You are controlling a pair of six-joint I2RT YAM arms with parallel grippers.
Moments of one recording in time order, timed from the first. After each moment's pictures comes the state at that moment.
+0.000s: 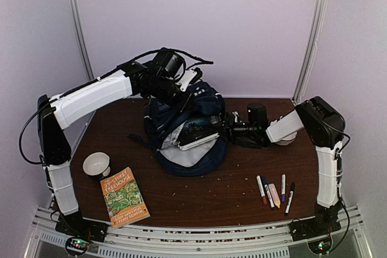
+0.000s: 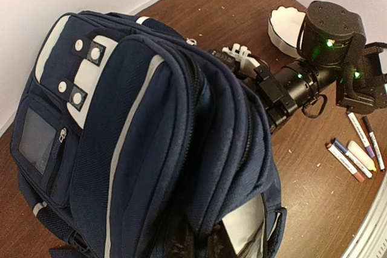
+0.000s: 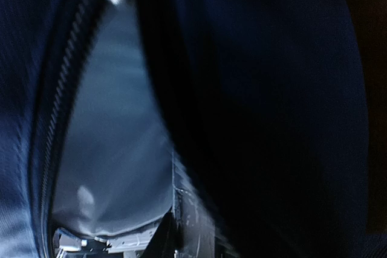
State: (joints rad) left arm -0.82 1.91 1.92 -0.78 0.04 -0.06; right arm 0.45 2.13 1.10 0.74 -0.85 1.43
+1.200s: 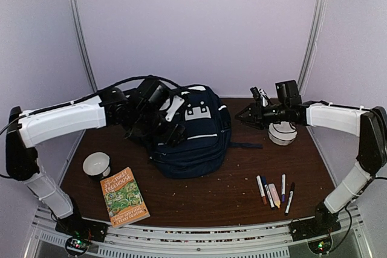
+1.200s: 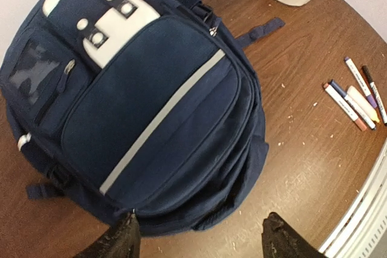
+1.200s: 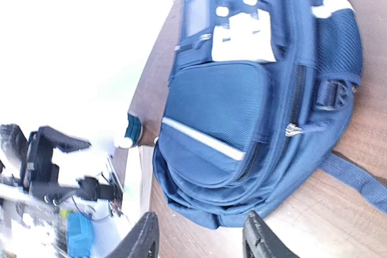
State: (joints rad) left arm -0.93 1.60 1.43 -0.68 -0.09 -0.16; right arm 0.33 1.57 1.06 -0.09 -0.76 0.56
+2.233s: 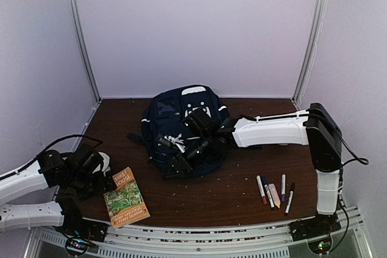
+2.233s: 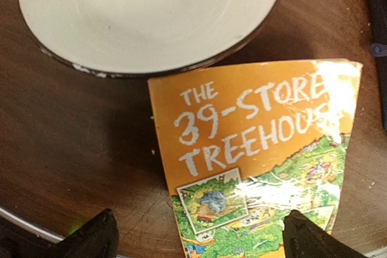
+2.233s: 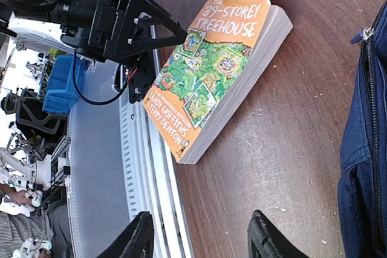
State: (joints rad) left arm -0.73 0.75 0.51 -0.98 -0.17 -1.09; right arm 1.00 2.02 1.51 -0.33 -0.75 0.24
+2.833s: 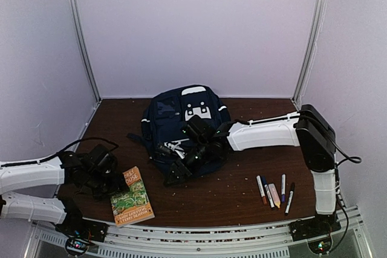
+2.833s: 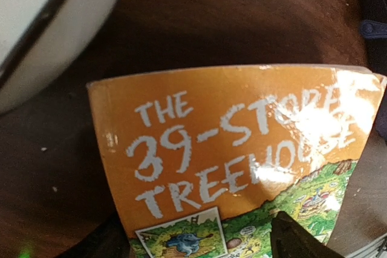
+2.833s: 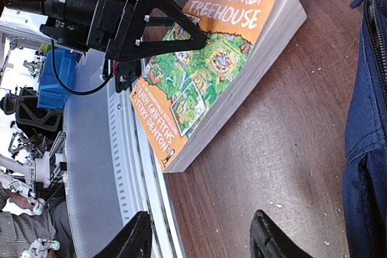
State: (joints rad) left arm -0.71 0.99 0.45 -0.67 -0.03 -1.05; right arm 1.00 2.08 1.51 -0.35 -0.75 0.24
